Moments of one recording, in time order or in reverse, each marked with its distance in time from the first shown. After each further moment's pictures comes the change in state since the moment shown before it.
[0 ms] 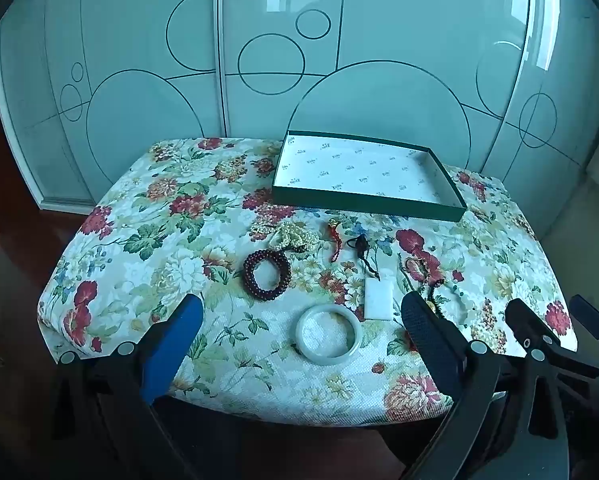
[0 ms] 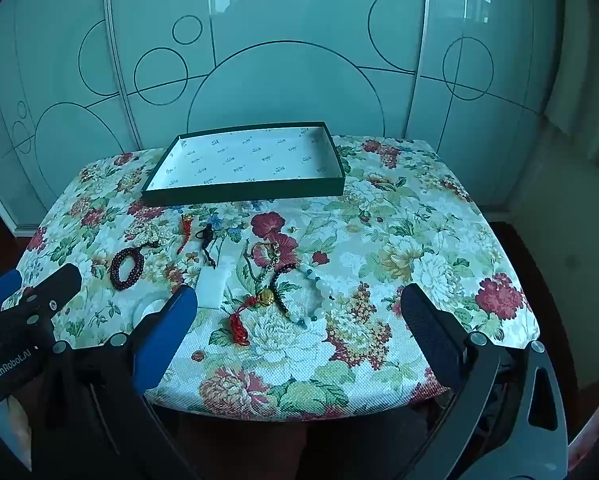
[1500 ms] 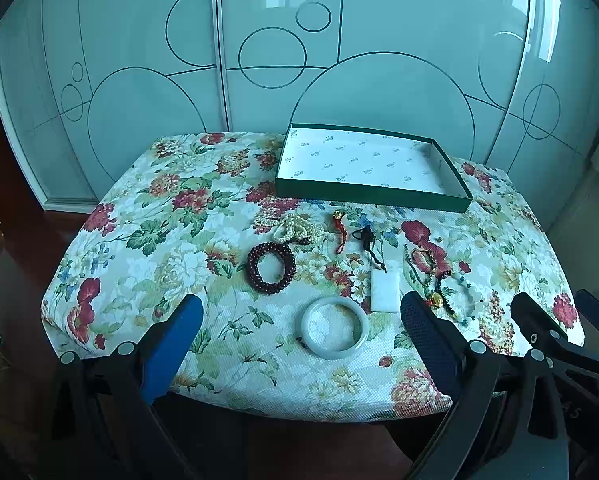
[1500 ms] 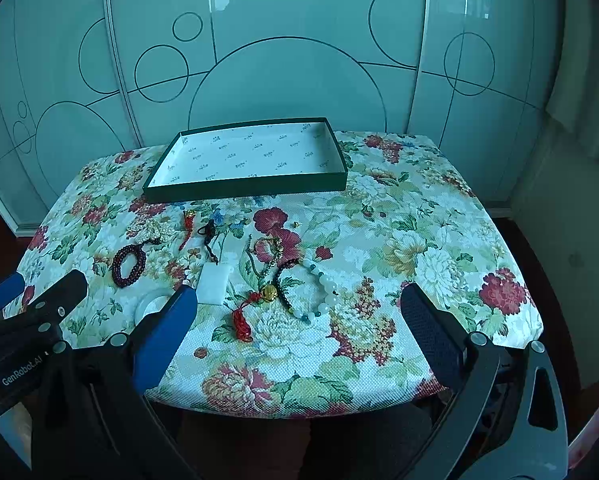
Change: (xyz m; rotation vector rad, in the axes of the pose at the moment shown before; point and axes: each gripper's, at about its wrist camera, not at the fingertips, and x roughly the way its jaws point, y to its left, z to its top) left arm 0.004 0.005 0.000 0.007 0.024 0.010; right arm 0.001 0.002 -0.003 0.004 0.007 0.005
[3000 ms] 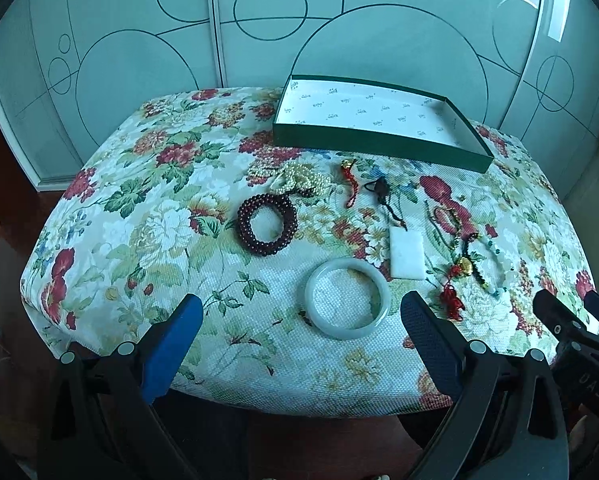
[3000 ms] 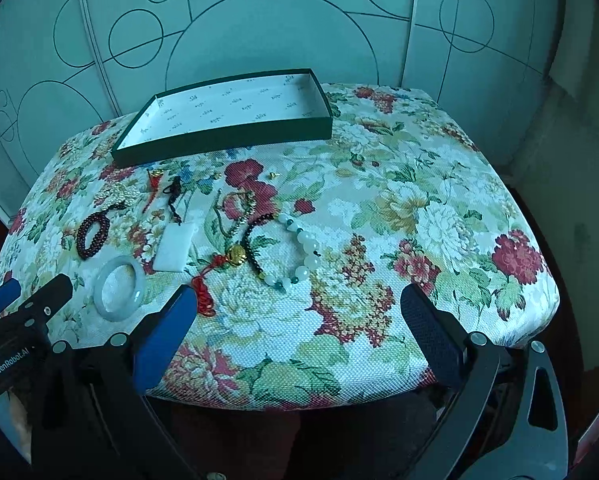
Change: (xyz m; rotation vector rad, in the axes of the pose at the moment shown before) left arm 0.057 -0.003 -0.028 0.006 0.116 0.015; right arm 0.054 -0.027 -0.025 0.041 0.127 -0.017
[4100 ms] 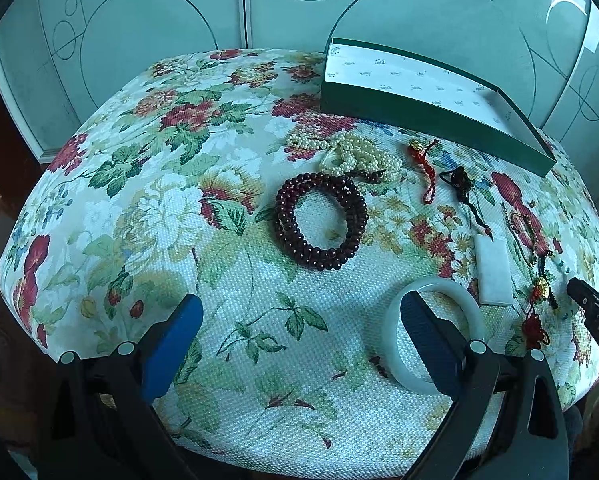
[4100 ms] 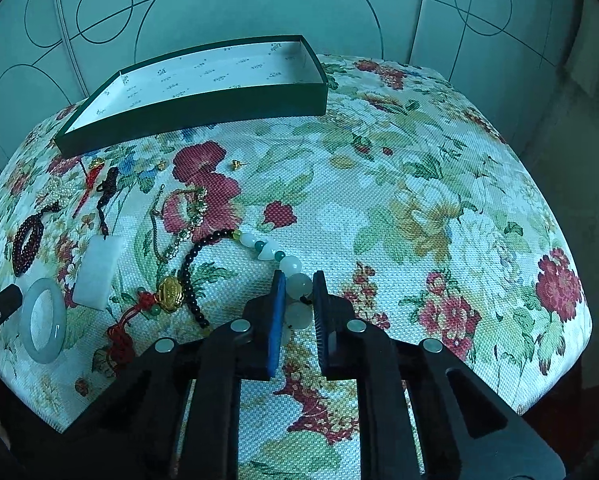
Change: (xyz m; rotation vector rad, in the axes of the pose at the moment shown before) left arm 0.068 0.038 0.010 -0.065 0.069 0.023; right arm 0.086 -0.007 0.018 -0.032 0.043 -0.031
